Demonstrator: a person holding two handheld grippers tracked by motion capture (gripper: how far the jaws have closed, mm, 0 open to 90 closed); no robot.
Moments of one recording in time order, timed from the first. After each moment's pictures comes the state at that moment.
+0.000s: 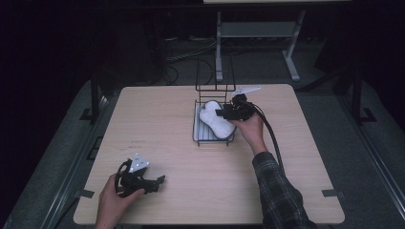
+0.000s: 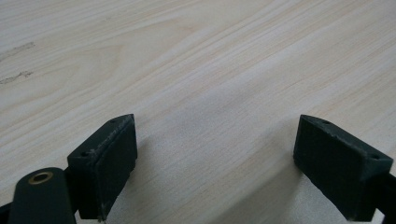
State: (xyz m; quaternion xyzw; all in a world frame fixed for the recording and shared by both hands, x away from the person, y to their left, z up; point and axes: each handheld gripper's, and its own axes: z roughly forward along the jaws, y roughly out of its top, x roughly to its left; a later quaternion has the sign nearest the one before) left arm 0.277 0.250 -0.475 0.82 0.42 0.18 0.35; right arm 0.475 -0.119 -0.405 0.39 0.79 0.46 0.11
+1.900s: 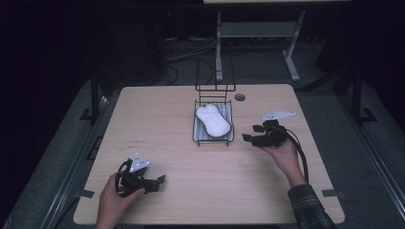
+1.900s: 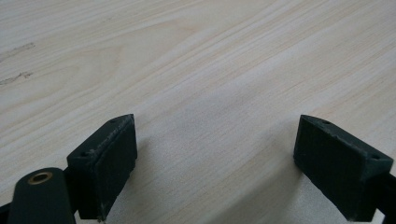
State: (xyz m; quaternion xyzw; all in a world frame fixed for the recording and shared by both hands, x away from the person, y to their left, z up) left arm 0.278 0.249 -0.475 0.82 0.42 0.18 0.35; right arm 0.384 -0.202 -0.418 0.40 0.80 0.43 0.12
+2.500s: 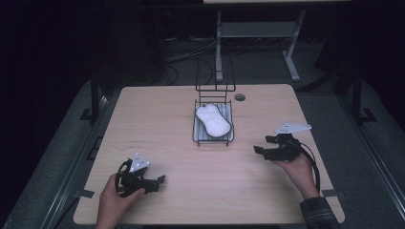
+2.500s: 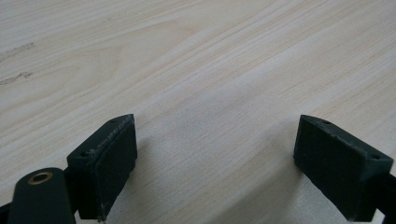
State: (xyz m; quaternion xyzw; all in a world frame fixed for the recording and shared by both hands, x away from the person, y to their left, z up) left arm 0.278 0.249 -0.475 0.82 0.42 0.19 0.35; right arm 0.343 -0.233 -0.427 0.41 0.80 0.42 0.13
